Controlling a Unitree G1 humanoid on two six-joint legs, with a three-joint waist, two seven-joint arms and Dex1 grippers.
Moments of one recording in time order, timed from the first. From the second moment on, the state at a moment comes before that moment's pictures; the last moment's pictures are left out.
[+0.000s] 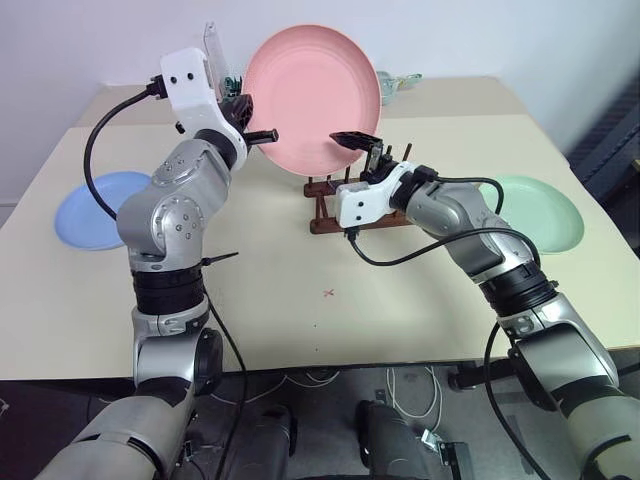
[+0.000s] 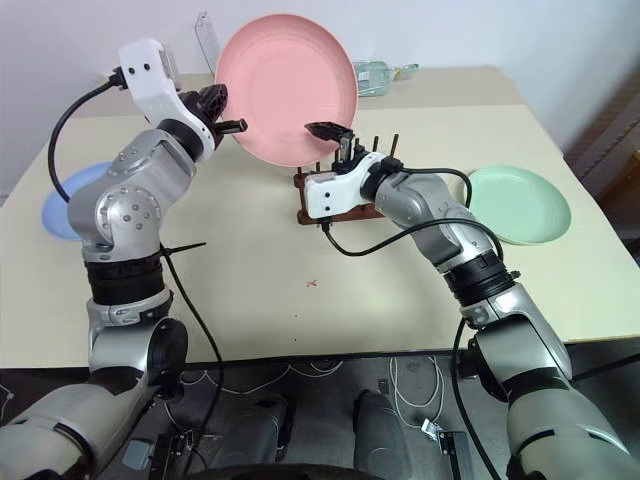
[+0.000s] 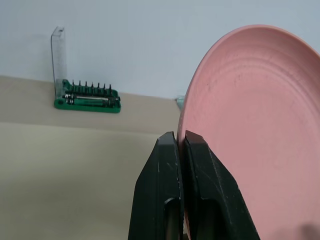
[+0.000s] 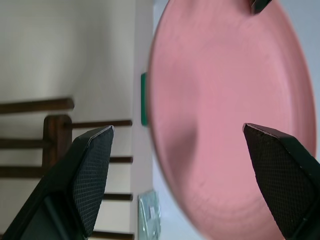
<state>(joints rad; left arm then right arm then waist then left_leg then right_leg) -0.91 0.20 0.23 -0.11 -0.52 0.86 0.14 -0.89 -0.53 0.38 0.29 -0.64 -0.33 0.39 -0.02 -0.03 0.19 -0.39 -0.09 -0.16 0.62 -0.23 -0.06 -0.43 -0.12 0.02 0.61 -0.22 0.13</state>
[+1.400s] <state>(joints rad) -0.46 0.41 0.20 -0.01 -0.50 0.58 -0.36 -0.71 -0.56 -0.17 -0.01 0.55 0.60 0.76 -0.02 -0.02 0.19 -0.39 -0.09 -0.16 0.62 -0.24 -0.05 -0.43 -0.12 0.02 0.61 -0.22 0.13</state>
